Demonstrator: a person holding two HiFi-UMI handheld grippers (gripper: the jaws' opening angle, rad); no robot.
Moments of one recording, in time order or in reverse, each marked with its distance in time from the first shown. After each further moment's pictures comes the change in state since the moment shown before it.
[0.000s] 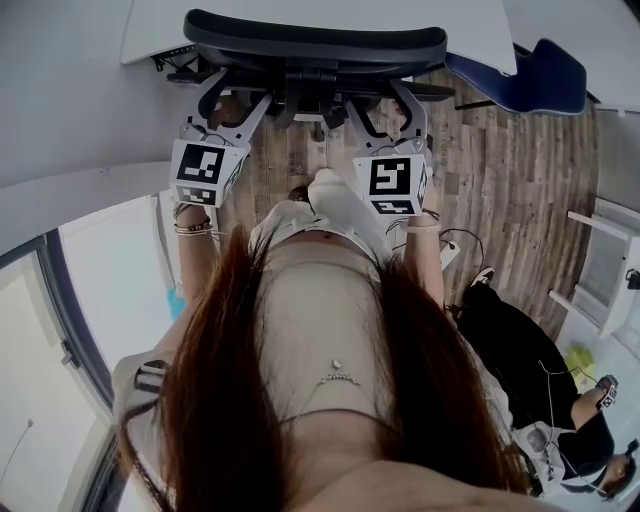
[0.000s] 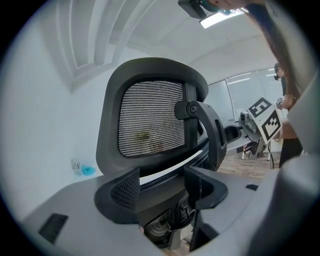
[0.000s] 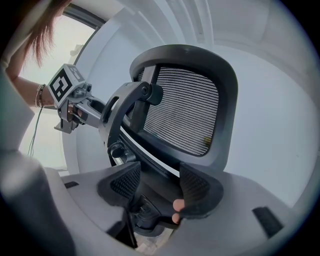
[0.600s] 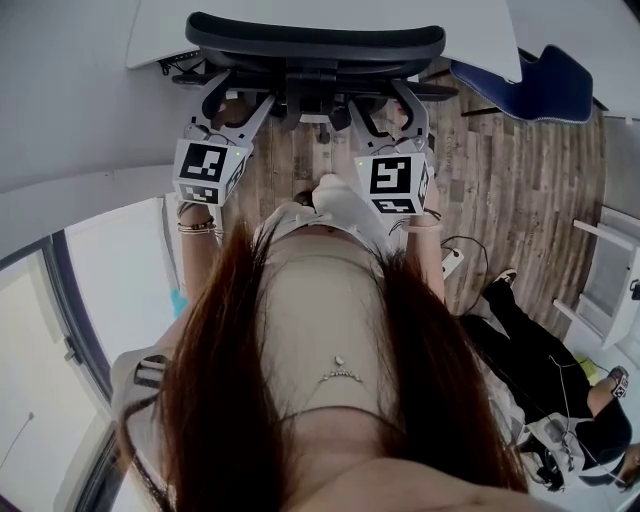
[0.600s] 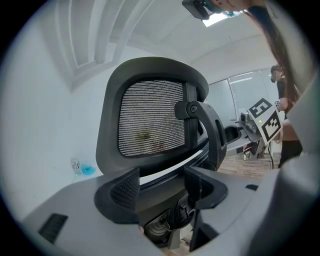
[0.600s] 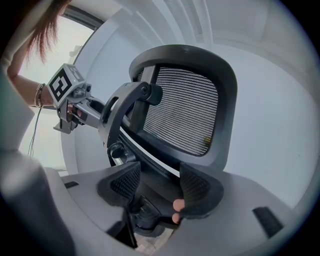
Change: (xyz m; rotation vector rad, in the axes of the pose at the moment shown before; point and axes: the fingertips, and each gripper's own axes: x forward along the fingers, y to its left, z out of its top) left arm -0.003 0.000 0.004 -0.007 -0.004 0.018; right arm 0.000 -0.002 0.005 -0.007 -0.020 0.006
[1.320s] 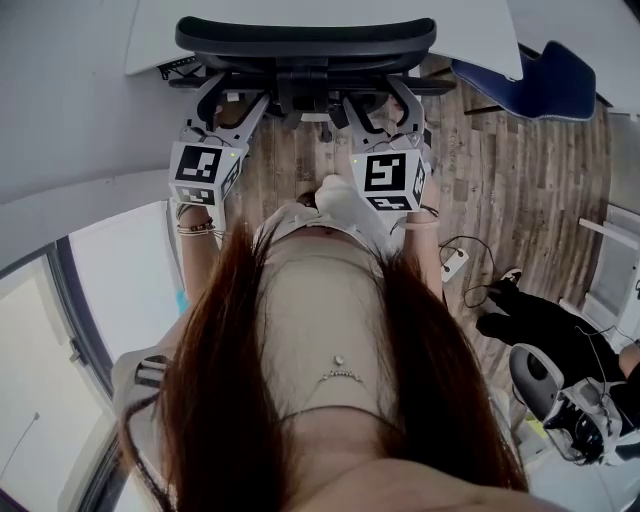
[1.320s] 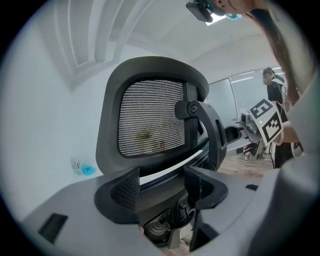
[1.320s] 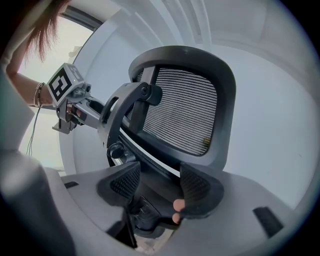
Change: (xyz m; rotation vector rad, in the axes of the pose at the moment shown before) left arm 0.001 -0.001 -0.003 -0.007 0.006 0.019; right arm 0.004 -0.001 -0.002 -0.003 -0.023 0.000
